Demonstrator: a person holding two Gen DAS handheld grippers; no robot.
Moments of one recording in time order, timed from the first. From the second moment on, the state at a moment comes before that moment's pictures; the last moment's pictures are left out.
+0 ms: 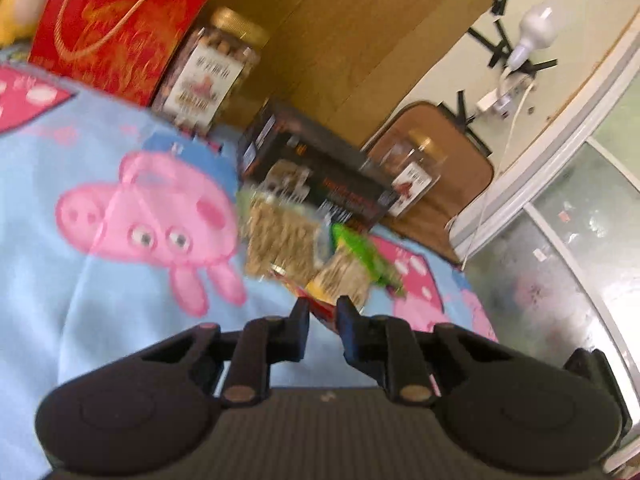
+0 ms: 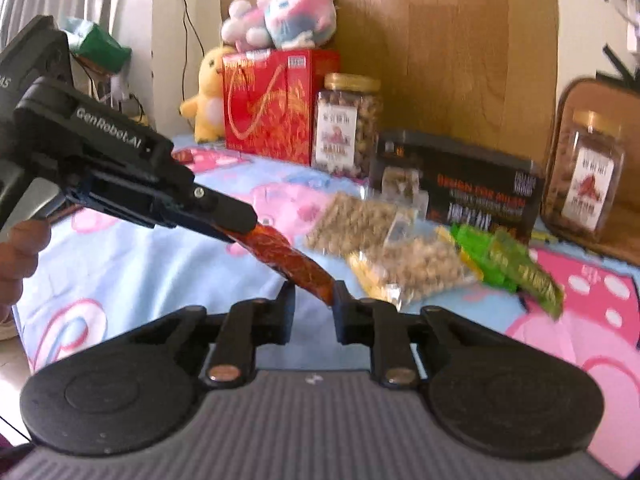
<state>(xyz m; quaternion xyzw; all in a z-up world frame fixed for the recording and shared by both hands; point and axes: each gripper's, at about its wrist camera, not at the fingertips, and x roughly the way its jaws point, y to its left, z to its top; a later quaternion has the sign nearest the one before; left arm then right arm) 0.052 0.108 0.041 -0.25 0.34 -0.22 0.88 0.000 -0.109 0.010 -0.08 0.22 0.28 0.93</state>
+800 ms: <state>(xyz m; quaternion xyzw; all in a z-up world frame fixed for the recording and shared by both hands) 0.303 -0.008 0.057 -0.15 0.33 -0.21 0.91 0.210 -0.161 0.034 -0.14 0.16 0.11 0.97</state>
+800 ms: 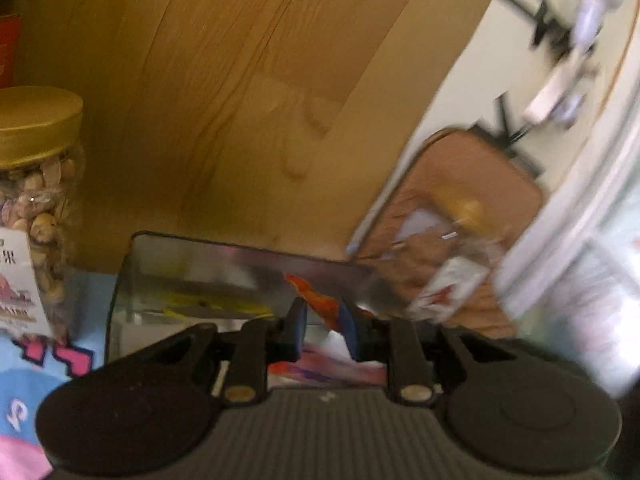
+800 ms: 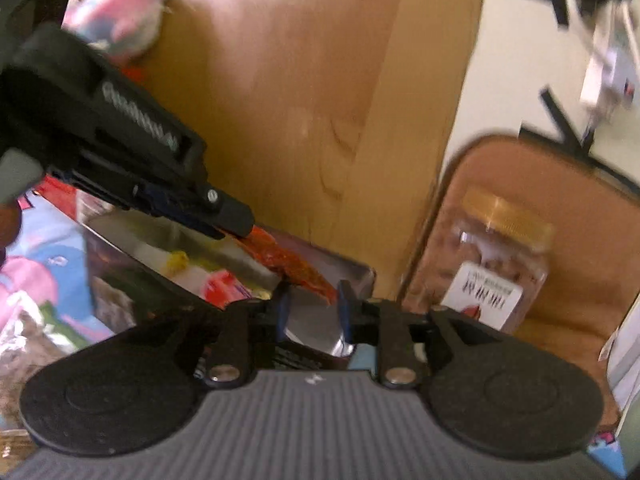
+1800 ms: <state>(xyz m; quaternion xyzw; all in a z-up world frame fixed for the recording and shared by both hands) 0.133 0.026 0.021 -0.23 0.38 -0.27 0.85 0.084 -0.231 -0.013 0.04 0.28 0.22 0.94</state>
